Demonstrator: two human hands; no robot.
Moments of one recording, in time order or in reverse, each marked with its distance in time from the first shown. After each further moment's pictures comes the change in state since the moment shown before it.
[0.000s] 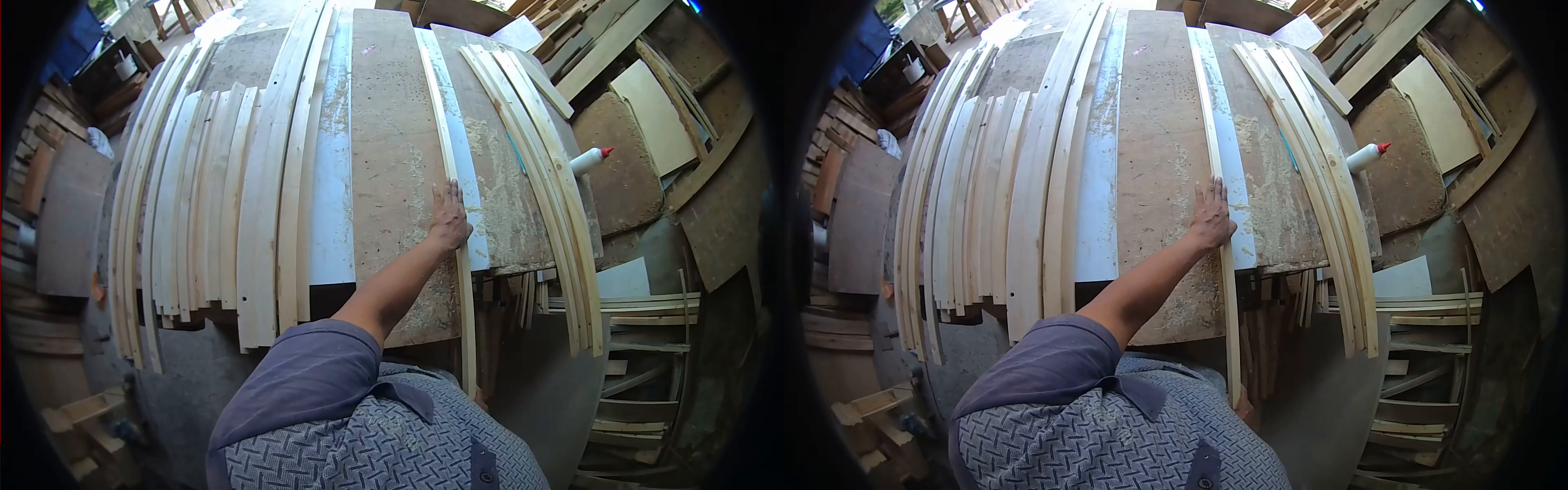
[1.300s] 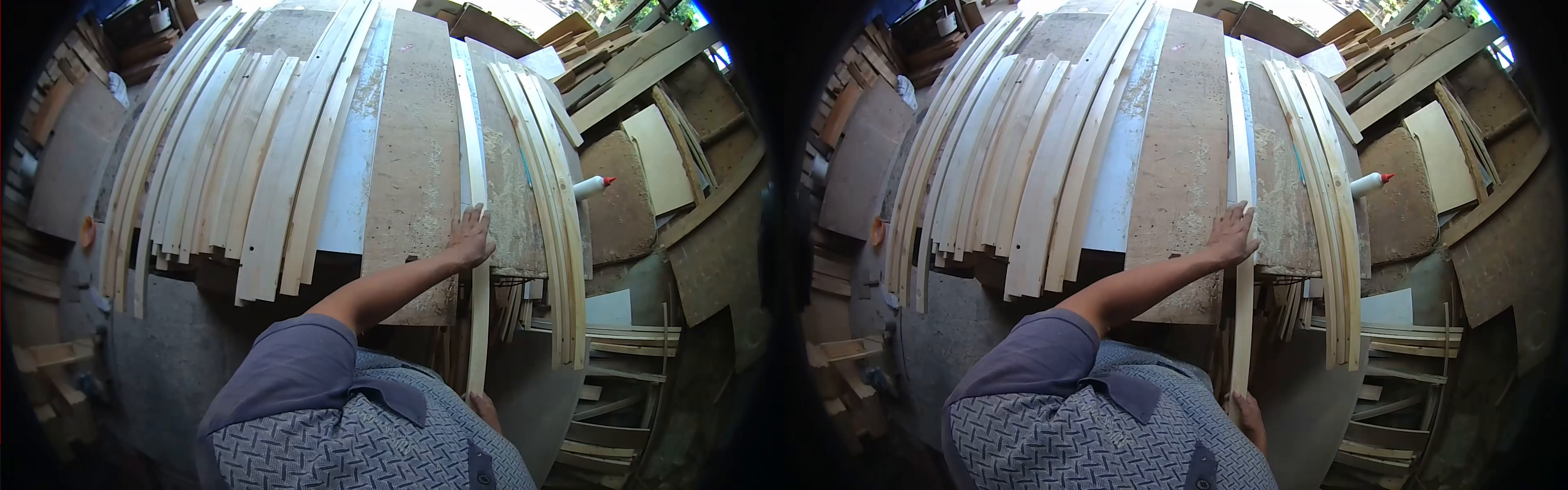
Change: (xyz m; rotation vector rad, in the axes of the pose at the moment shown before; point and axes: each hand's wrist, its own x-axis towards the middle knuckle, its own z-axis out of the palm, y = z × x) left_hand -0.066 0.040 -0.004 -0.659 0.132 -0.061; right_hand -0.021 0.036 -0.061 0.602 -0.360 0.252
